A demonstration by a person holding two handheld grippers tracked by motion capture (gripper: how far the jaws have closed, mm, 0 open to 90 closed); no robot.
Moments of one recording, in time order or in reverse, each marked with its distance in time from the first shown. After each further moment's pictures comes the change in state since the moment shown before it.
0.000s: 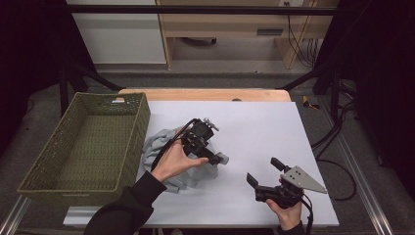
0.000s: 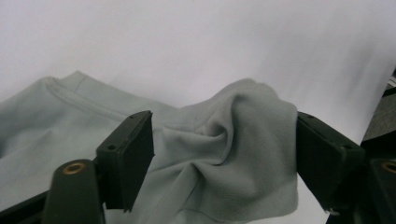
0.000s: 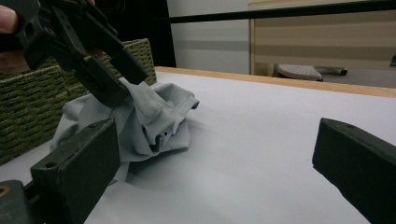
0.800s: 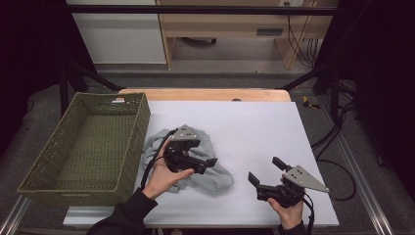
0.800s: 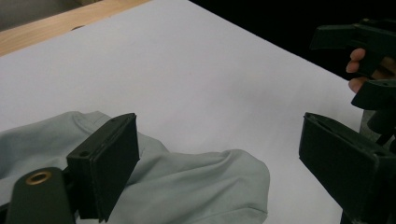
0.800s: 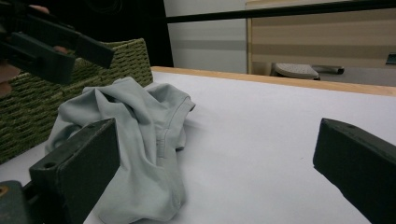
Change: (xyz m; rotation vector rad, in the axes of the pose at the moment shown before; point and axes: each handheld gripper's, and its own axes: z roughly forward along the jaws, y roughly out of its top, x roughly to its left) left arm -0.008 -0.066 -0.019 -0.451 0.000 -0.059; right arm -0.004 0.000 0.000 0.001 -0.010 0.017
